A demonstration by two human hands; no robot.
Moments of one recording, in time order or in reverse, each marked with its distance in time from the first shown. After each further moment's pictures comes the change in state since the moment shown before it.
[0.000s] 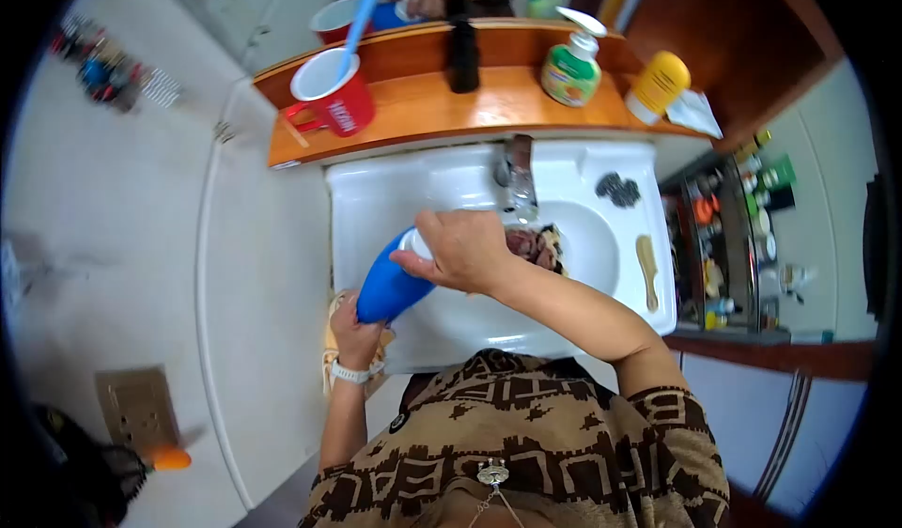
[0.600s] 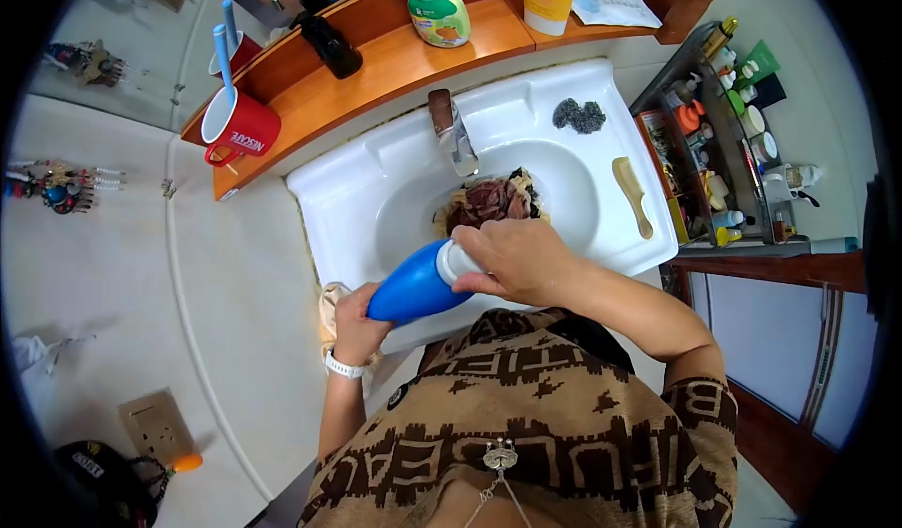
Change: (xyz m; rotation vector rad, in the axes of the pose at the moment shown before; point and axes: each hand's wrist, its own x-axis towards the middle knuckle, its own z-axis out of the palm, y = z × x) left_hand -0.017 0.069 0.037 0.363 -0.509 0.081; right_hand -0.123 0.036 -0.107 0.290 -0.404 0.179
